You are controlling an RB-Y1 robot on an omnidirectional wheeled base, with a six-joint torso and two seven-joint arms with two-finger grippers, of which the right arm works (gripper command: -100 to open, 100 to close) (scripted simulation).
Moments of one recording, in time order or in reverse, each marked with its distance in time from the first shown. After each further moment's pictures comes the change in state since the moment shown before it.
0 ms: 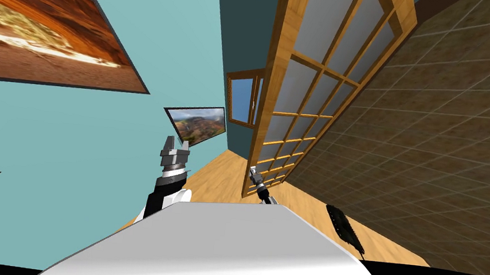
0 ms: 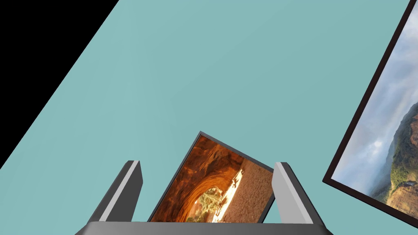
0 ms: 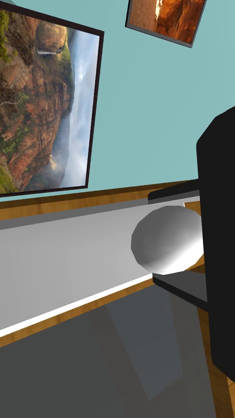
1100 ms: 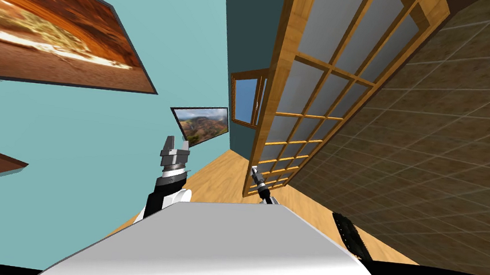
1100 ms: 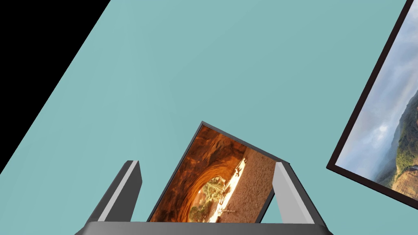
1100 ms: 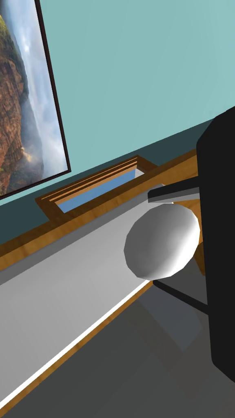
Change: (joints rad) arm -0.011 -0.015 0.012 0.014 -0.095 -0.005 -0.259
